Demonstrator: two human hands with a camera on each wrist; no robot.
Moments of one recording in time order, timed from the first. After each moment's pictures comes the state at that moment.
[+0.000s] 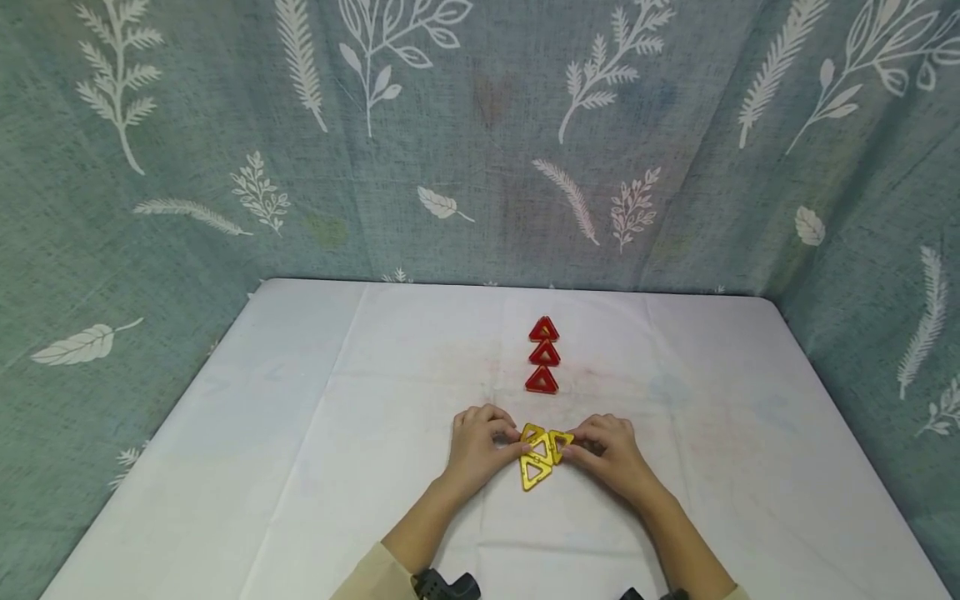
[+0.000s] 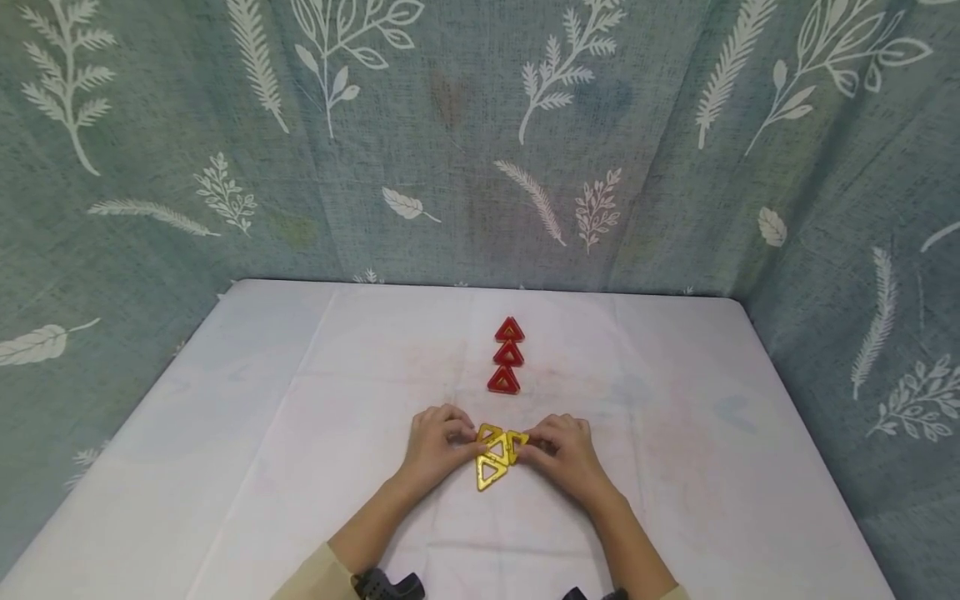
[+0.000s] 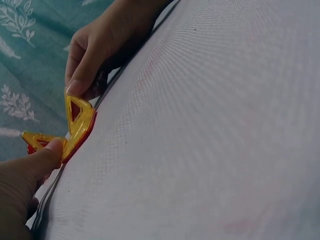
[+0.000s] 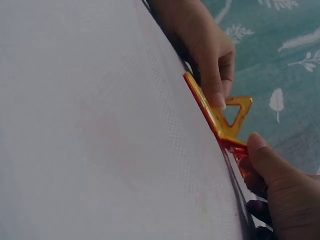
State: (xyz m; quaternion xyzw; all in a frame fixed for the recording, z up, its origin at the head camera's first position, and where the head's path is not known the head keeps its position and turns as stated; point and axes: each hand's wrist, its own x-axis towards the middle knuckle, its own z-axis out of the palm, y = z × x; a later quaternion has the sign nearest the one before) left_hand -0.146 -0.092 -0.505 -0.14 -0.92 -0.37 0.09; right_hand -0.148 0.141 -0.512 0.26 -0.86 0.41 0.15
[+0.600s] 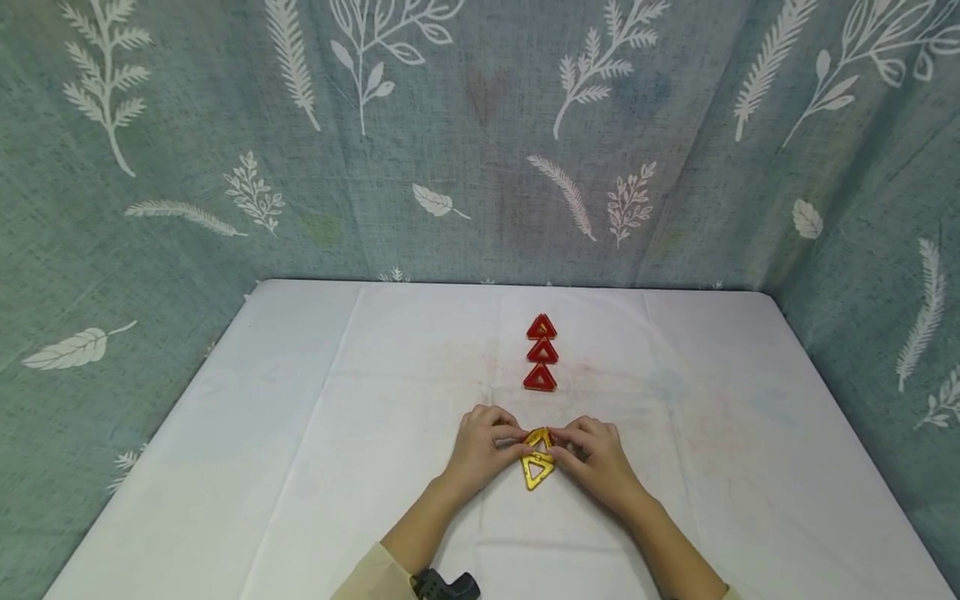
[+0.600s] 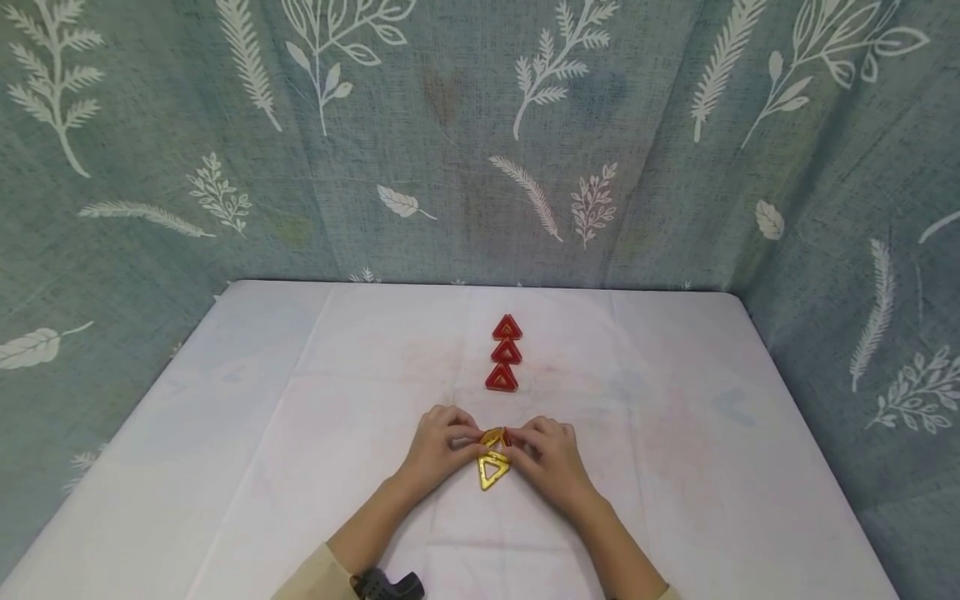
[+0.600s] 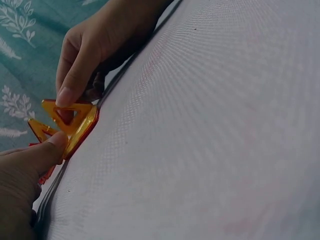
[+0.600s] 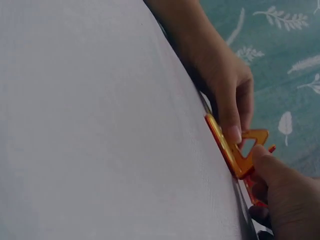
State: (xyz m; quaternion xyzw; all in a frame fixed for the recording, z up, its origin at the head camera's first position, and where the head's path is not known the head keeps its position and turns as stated) left_hand -0.146 -0.092 -0.509 -0.24 -0.90 -0.34 0.15; right_hand -0.137 0.123 -0.512 0.28 -0.86 0.37 0.20
